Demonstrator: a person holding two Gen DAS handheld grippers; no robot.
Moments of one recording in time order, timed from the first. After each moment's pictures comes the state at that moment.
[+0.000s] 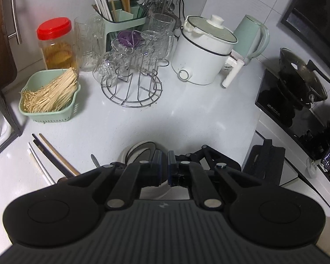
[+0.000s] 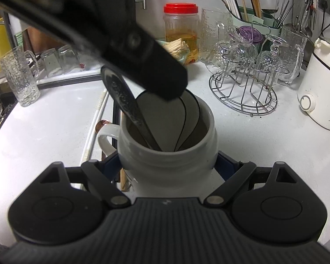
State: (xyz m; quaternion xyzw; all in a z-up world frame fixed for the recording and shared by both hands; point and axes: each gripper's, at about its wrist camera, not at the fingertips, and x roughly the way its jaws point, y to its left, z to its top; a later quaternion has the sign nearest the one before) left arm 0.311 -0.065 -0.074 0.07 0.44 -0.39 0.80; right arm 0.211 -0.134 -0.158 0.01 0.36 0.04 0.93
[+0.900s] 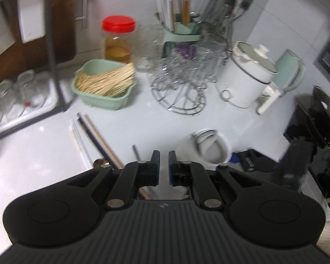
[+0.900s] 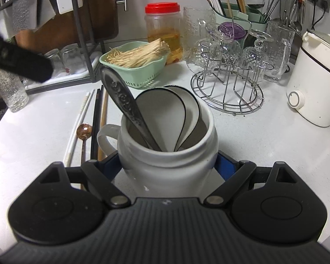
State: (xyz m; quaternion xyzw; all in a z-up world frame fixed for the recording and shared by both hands) left arm 0.304 -0.002 -0.076 -0.01 0.44 -0.27 0.86; right arm 0.214 -0.164 -0.159 0.02 0.36 0.02 0.93
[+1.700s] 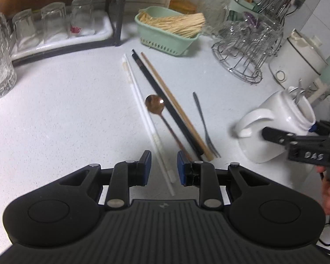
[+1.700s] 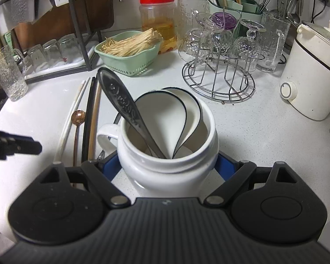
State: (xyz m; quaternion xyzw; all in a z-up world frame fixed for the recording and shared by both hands) left arm 0.282 0.056 -0.188 -0.05 0.48 -0.17 0.86; right arm 0.208 -0.182 -0.155 0.01 0.40 0.03 0.92
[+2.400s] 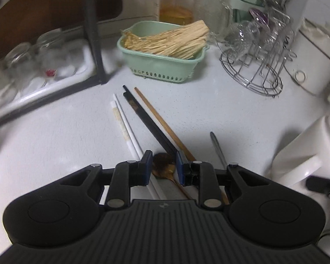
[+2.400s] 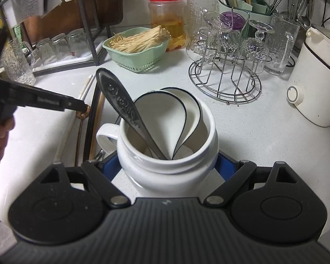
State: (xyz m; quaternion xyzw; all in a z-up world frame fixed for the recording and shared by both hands) left arm 0.377 0.014 -0.205 0.05 0.45 -0.19 0.87; right arm 0.207 -0.188 -0.154 0.00 0.40 0.06 0.91
